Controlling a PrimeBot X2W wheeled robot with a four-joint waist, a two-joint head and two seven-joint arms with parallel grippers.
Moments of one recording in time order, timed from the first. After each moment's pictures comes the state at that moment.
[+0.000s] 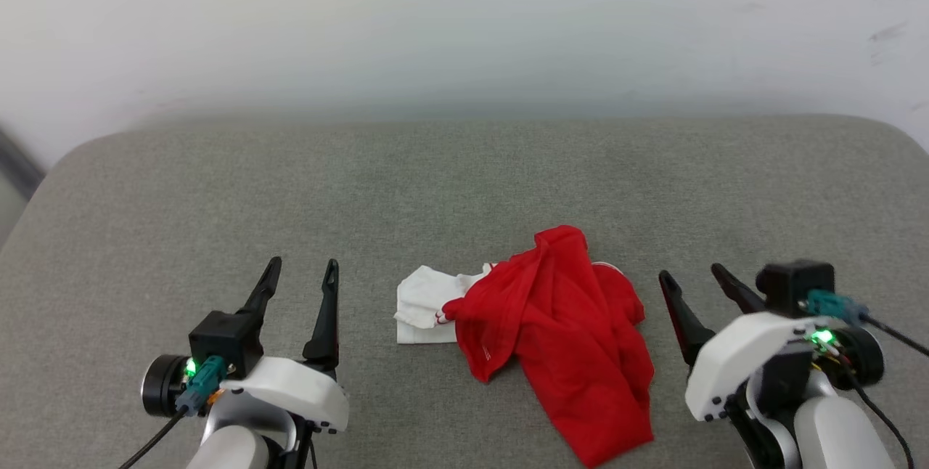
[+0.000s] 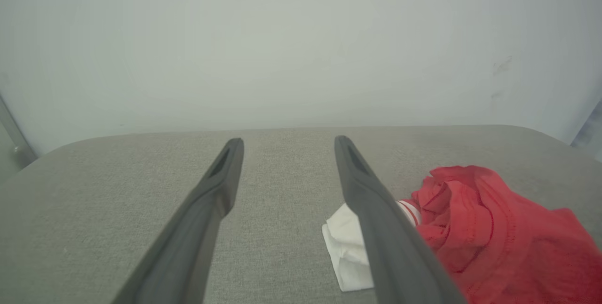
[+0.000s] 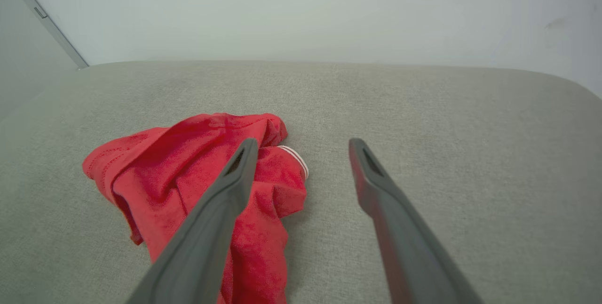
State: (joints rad) left arm -0.16 0.29 -0.34 0.17 -0.43 0.13 -0.22; right arm -0.13 -0.05 0.05 0.11 0.16 0.13 0.24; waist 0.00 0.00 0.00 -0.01
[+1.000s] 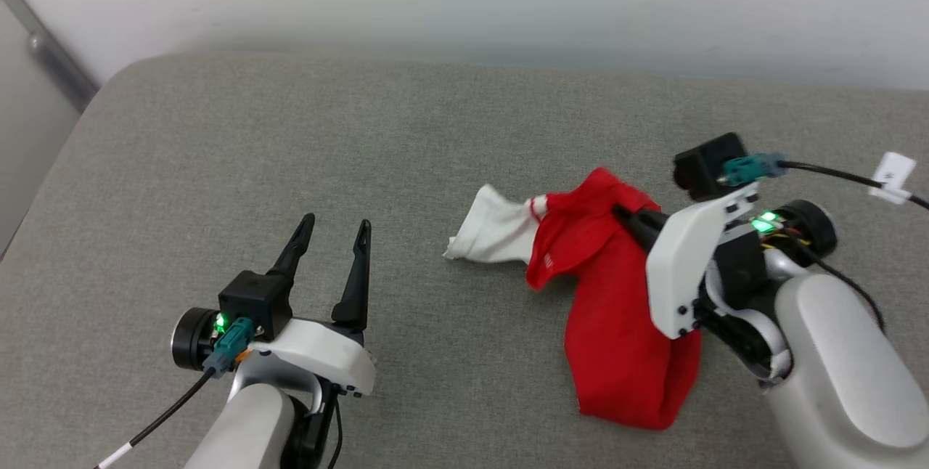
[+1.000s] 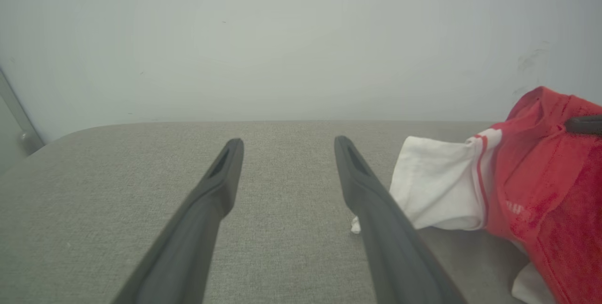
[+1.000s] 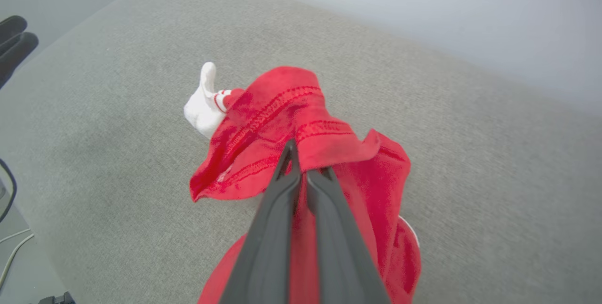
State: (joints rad) left arm -0.29 0.24 -0.38 0.26 -0.41 0.08 -0.26; right arm -0.48 -0.18 0.35 0.18 0.37 0.13 0.61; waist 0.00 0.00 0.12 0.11
